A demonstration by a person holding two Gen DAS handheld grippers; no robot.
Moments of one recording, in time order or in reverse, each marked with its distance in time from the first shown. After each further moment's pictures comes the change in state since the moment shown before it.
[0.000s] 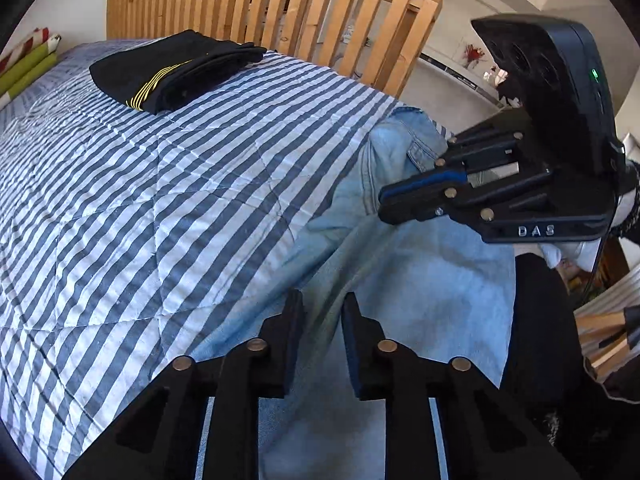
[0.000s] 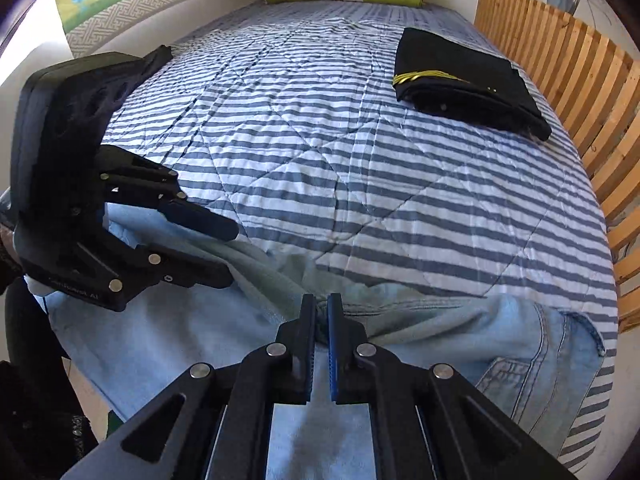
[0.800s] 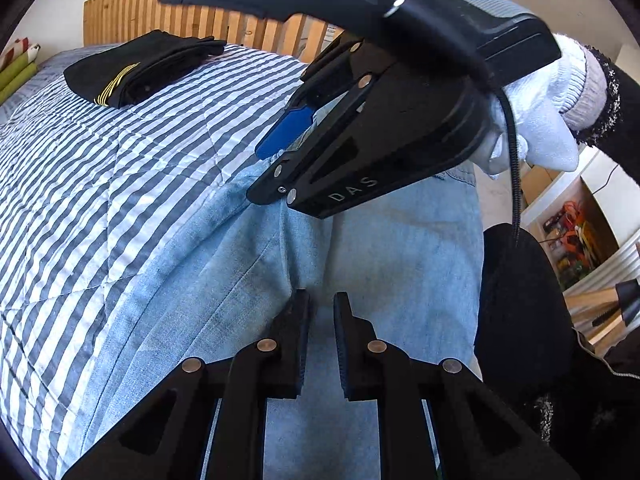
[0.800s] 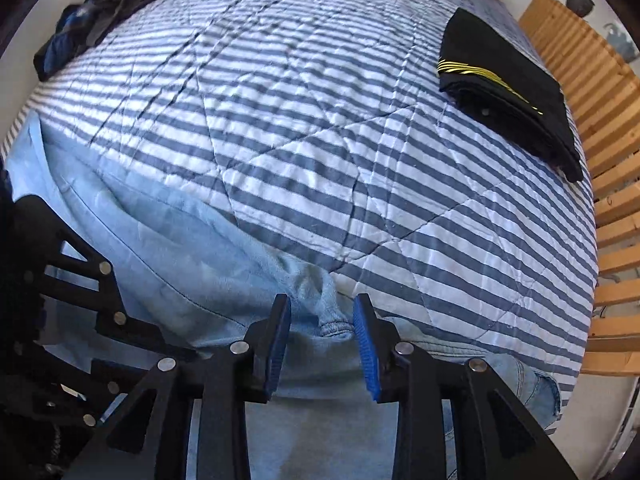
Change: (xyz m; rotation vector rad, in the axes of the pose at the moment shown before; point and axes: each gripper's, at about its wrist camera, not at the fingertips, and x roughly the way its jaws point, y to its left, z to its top) left arm 0.000 -0.033 -0.026 0.043 0.012 -0.065; right arm 0.052 0.033 0.048 -0.230 0.270 -0.159
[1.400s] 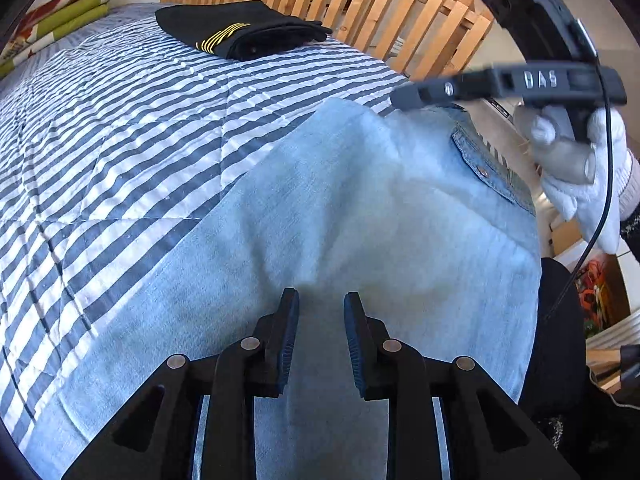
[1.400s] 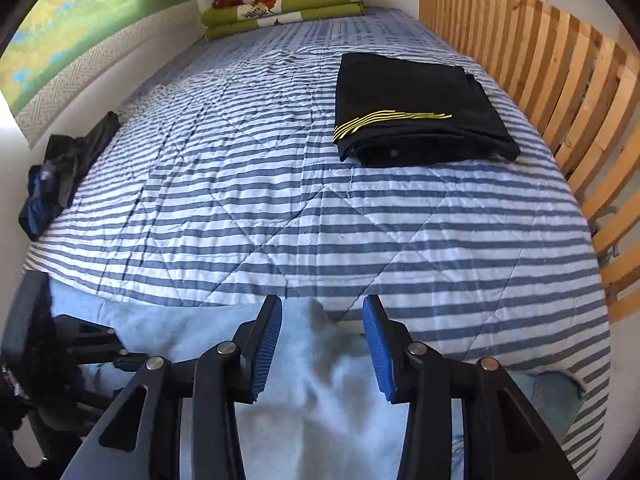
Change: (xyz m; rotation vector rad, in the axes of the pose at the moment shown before) left arm -0.019 0.068 -0.032 -0.221 -0.018 0.095; right arm -0.040 -0.077 -0.014 0.435 -0.305 0.218
